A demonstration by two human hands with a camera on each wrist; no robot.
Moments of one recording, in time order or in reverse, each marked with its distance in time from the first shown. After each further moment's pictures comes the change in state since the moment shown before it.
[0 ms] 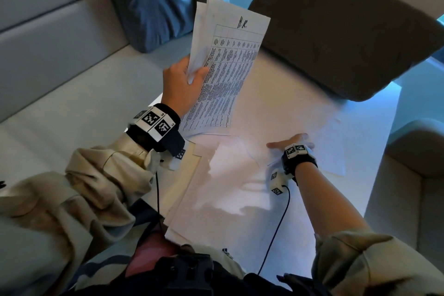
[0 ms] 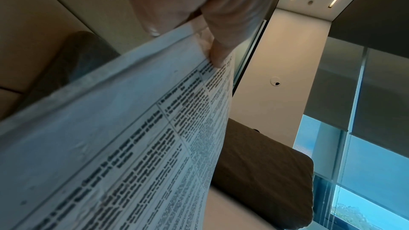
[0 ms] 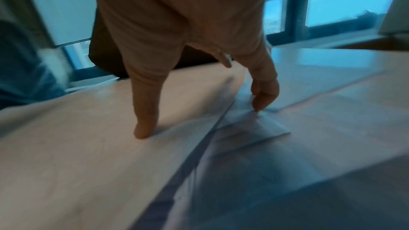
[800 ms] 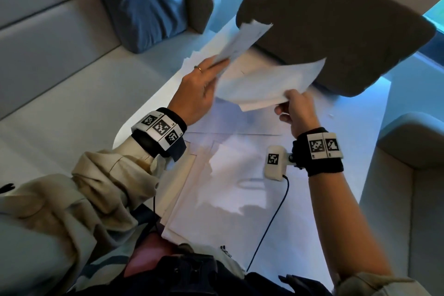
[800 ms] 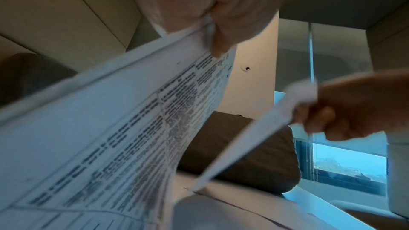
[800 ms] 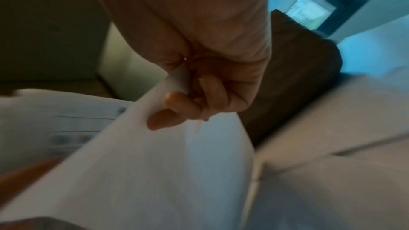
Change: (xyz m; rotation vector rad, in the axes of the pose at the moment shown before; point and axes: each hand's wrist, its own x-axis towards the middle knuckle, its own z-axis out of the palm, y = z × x) left_hand -0.011 0.000 0.022 0.120 -0.177 0.516; right_hand -0.103 -0.030 -0.098 1.083 -0.196 -0.516
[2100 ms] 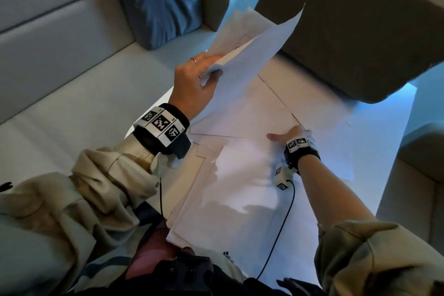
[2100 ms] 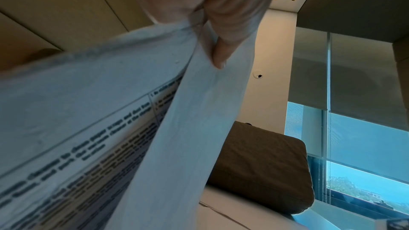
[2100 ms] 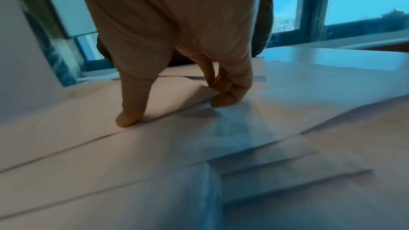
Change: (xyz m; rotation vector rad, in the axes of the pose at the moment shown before) left_hand 0.012 -0.018 -0.012 0.084 0.254 -0.007; right_hand 0.086 0.115 -0.002 -1.171 0.042 0.357
